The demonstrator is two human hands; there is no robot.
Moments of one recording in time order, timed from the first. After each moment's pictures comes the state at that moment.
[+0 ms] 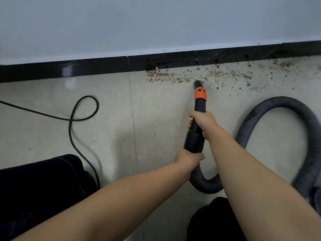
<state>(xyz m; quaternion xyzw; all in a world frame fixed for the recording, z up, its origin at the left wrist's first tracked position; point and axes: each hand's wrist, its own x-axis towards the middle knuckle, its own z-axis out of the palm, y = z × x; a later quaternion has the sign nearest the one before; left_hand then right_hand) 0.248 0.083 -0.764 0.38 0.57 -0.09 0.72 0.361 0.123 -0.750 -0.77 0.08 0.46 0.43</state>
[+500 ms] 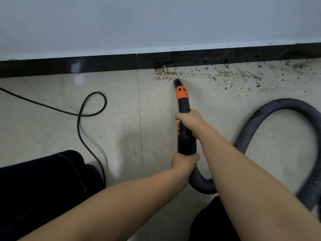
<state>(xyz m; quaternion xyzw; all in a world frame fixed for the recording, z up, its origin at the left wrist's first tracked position) 0.225 0.083 -0.765 0.31 0.63 -0.03 0.71 0.324 0.150 -0.751 -0.77 -0.03 0.53 0.36</state>
